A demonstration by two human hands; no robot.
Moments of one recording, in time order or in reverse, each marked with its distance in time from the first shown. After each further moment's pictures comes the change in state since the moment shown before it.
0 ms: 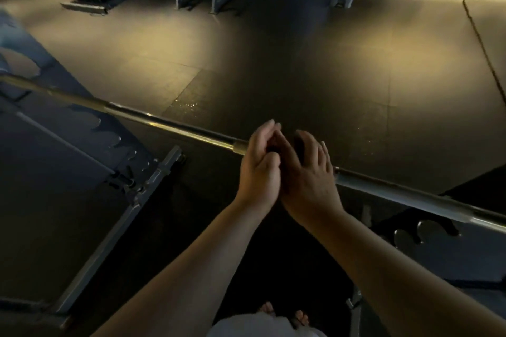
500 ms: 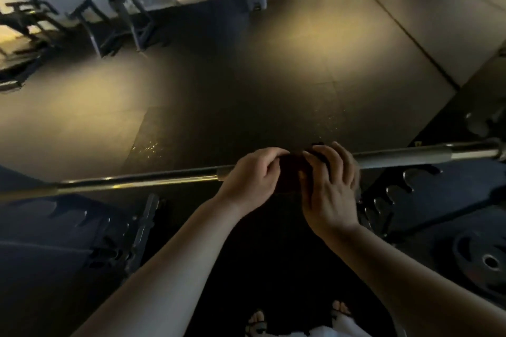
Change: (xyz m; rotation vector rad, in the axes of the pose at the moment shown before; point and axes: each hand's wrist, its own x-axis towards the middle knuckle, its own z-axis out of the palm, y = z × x) left_hand 0.063 0.005 -0.031 0.805 -0.676 0.277; right_hand -0.022 0.020 0.061 -0.047 0.715 0.280
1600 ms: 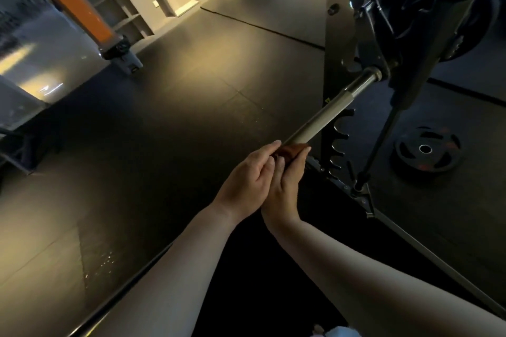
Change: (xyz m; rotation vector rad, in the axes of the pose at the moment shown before) left_hand 0.056 0.017 0.011 0.037 -0.480 0.344; right_hand 0.021 -0.069 0.047 0.973 0.702 0.969
